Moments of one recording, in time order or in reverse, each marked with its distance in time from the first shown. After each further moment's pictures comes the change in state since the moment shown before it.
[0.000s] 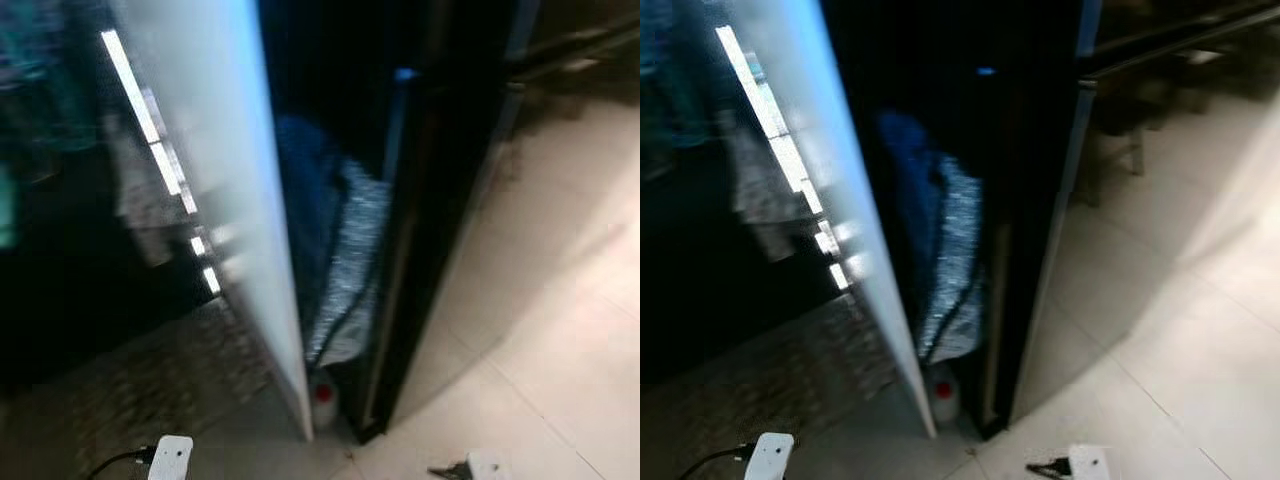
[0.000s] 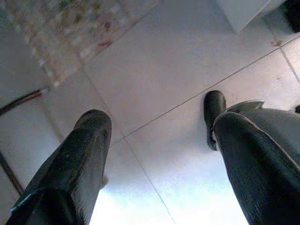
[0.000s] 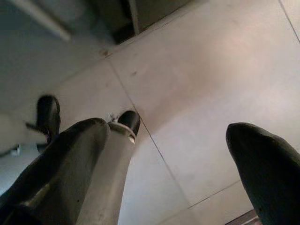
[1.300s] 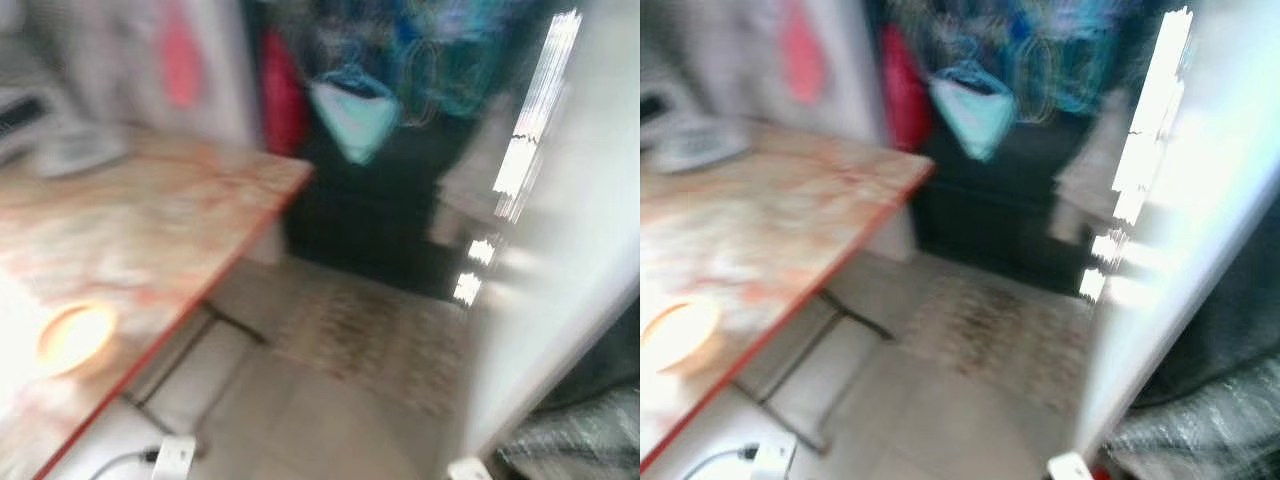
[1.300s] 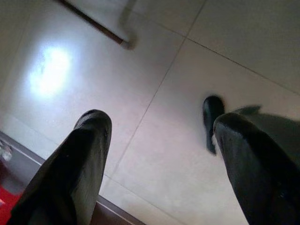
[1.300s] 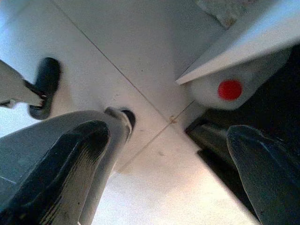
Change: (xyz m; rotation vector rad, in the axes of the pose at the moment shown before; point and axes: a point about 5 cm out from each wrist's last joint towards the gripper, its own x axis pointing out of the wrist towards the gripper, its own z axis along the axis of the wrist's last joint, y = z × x) left arm 0.000 -0.005 -0.001 0.002 0.003 -0.016; right arm -0.002 0.002 -0.012 -0.210 0.060 0.060
